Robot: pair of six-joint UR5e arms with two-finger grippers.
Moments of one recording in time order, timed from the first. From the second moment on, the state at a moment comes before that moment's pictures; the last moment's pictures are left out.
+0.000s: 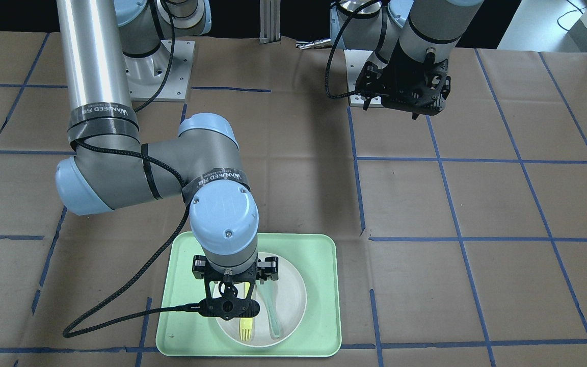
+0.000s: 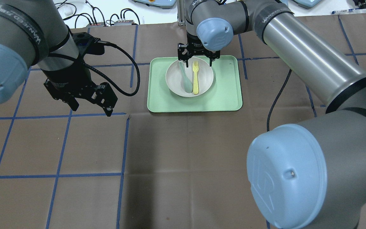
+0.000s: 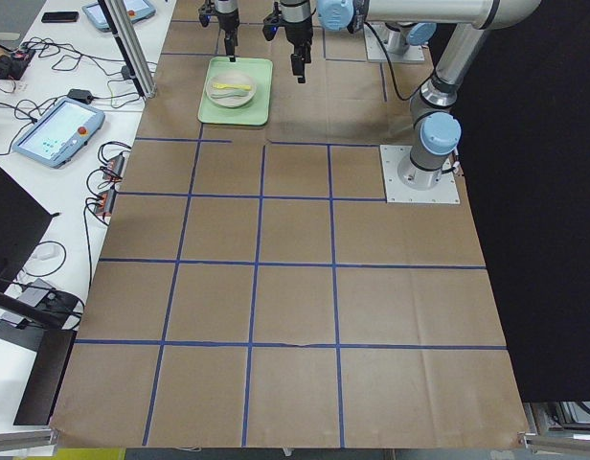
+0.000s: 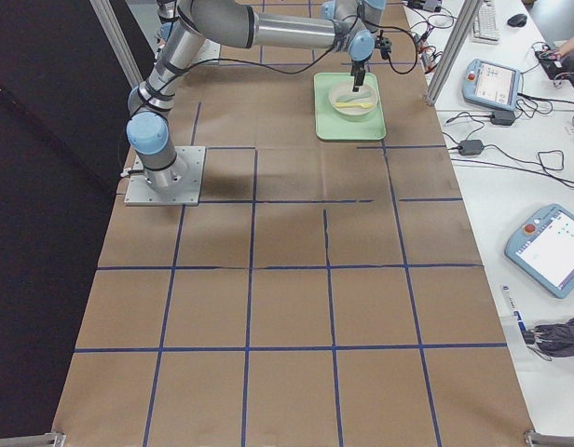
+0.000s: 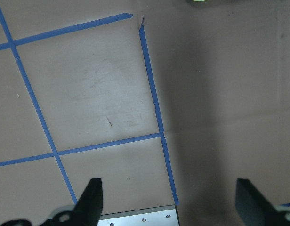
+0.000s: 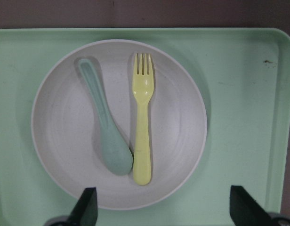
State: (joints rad) left arm -1.61 -1.51 -1.66 -1.70 1.59 0.17; right arm 1.85 -0.87 1.14 -1.83 -1.58 0.30
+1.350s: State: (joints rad) left arm -1.61 -1.52 -1.66 -1.56 1.60 0.13; right arm 1.85 -0.76 1.14 -1.91 -1.59 0.30
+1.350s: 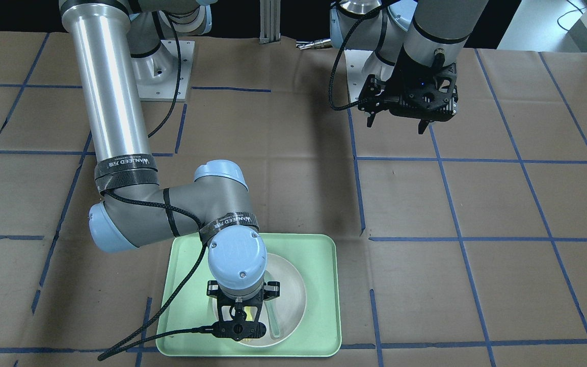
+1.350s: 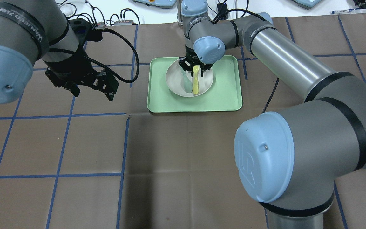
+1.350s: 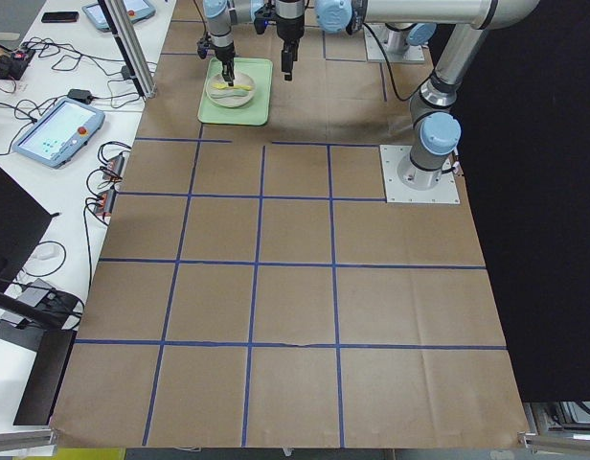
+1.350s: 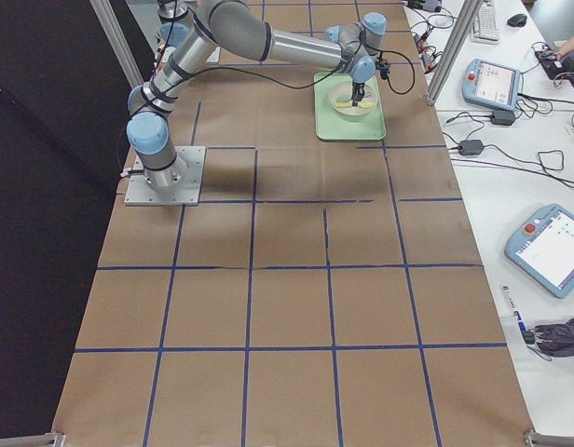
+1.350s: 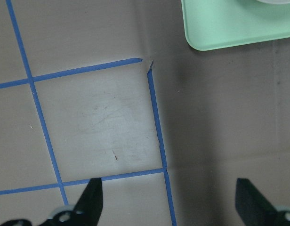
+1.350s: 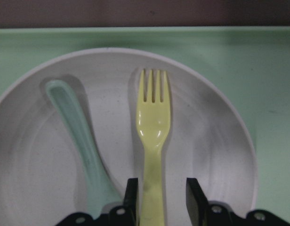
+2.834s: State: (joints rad) left arm -1.59 -1.50 -1.72 -1.55 1.59 0.12; right arm 1.86 -0.73 1.13 -1.92 -1.59 0.30
